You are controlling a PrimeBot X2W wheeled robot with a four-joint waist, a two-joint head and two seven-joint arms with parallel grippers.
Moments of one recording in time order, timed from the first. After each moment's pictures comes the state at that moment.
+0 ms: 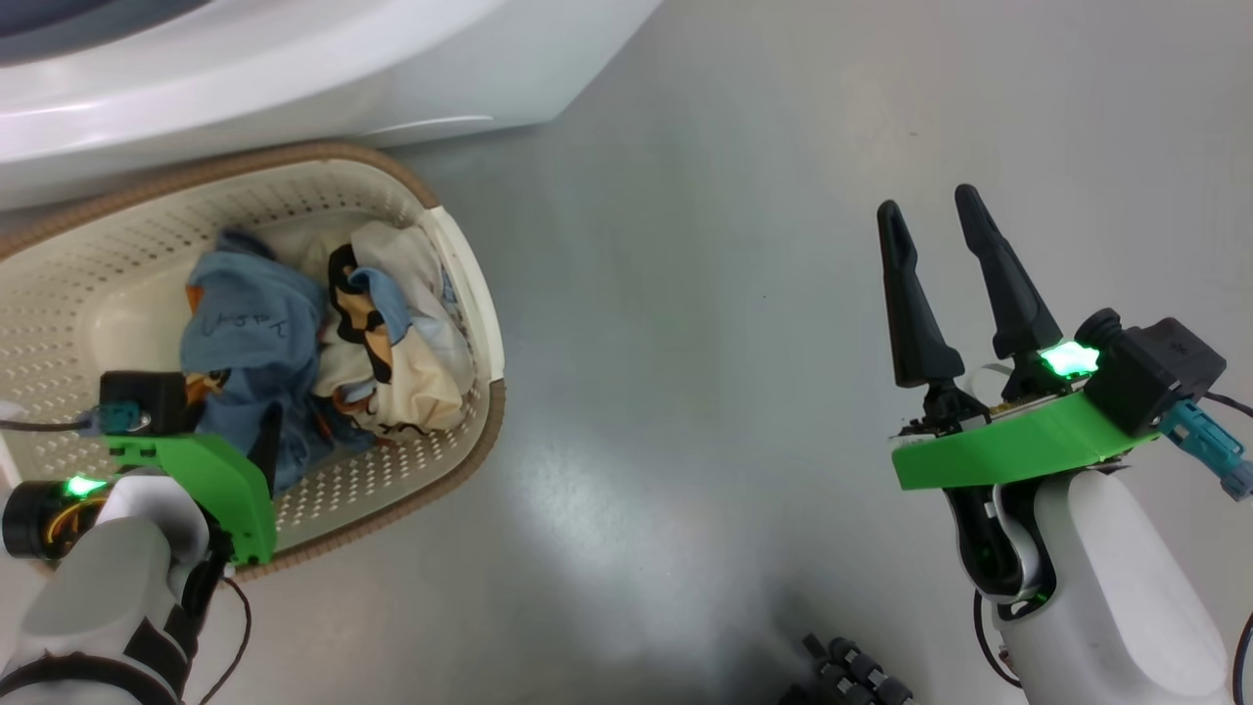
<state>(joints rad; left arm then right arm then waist) -0.84 0.30 -0.51 1.28 -0.54 -0.12 -0.12 -0.39 -0.05 0.16 0.13 0.38 0.13 -0.25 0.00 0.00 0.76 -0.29</state>
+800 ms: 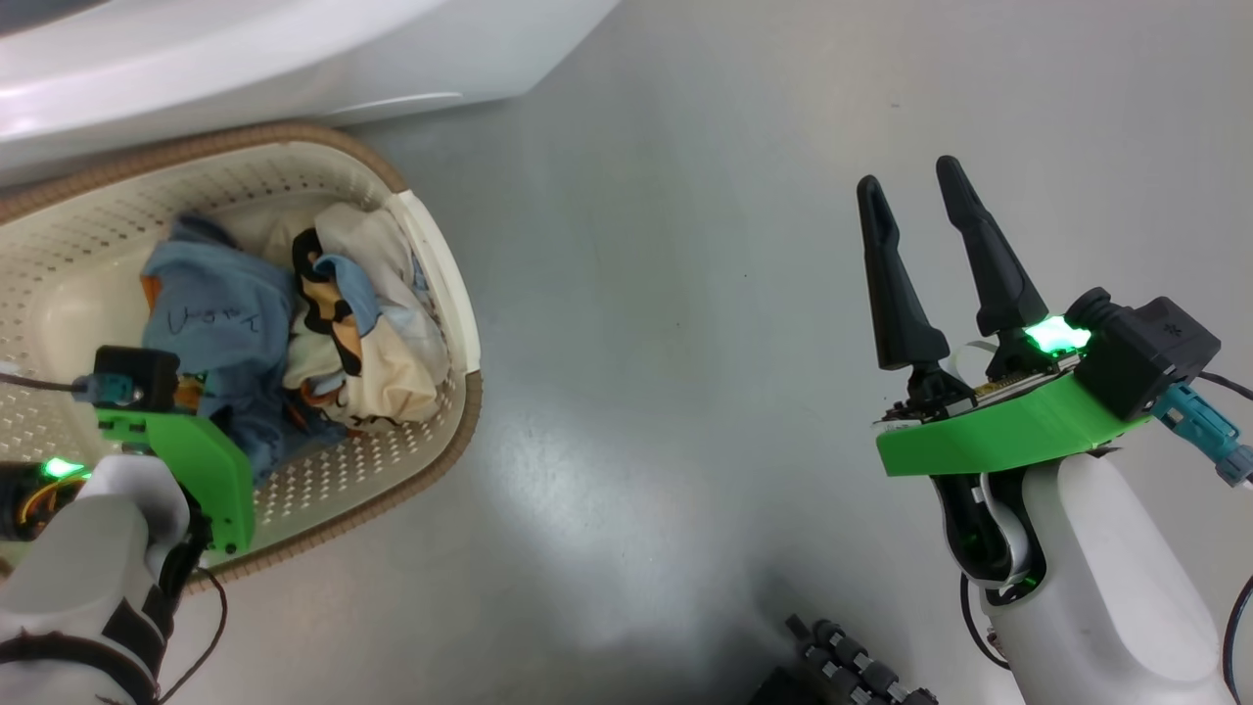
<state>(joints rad) -0.89 0.33 -0.57 1.29 -0.53 -0.12 -0.01 -0.43 -0.05 0.19 0.11 0.39 0.13 -0.25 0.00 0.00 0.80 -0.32</state>
